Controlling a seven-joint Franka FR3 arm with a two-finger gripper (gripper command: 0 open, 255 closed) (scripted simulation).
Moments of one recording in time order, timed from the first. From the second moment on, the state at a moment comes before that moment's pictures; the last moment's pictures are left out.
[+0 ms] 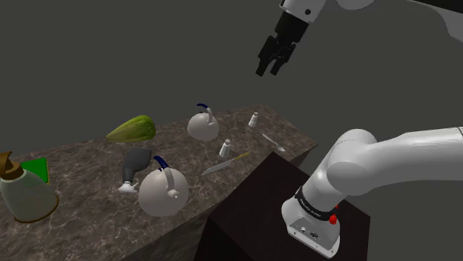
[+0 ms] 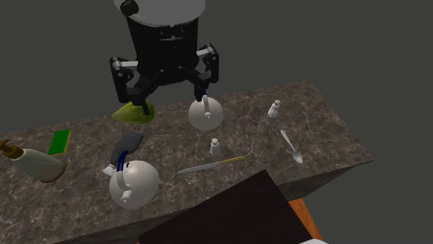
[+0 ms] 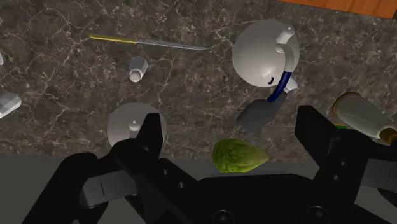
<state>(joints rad) 0.00 -0.81 -0.02 -2.38 0.08 1.69 0.02</state>
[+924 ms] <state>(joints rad) -0.05 -0.60 -0.01 -2.61 0.02 2.09 0.02</state>
